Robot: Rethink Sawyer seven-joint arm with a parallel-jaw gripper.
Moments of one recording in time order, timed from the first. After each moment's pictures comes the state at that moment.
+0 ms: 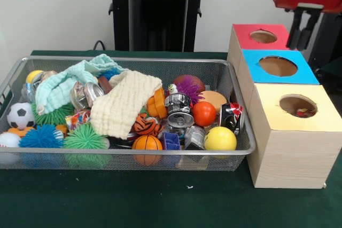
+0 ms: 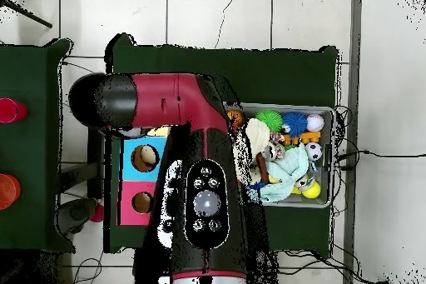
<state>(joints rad) 0.02 -0.66 -0.01 1.26 -0.01 0.99 1.92</state>
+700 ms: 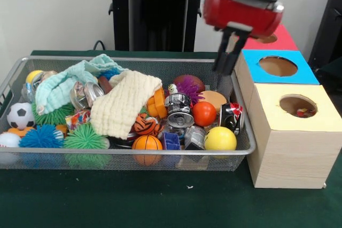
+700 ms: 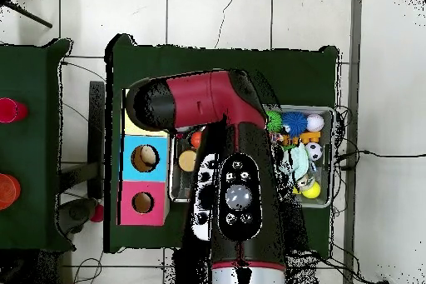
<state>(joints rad) -0.08 -0.65 0.02 1.24 -0.33 0.85 1.88</state>
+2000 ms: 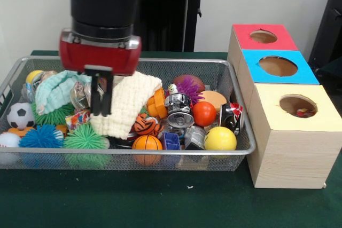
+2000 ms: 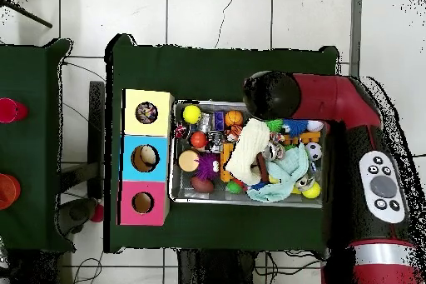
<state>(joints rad) -0.53 -0.59 0.32 1.25 -0.45 0.76 1.64</state>
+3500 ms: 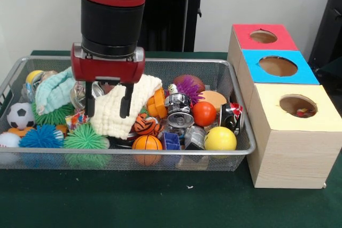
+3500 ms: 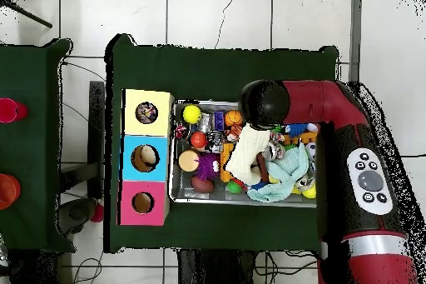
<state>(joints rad) -0.53 -0.57 0.35 1.28 -0.55 0.83 1.60</state>
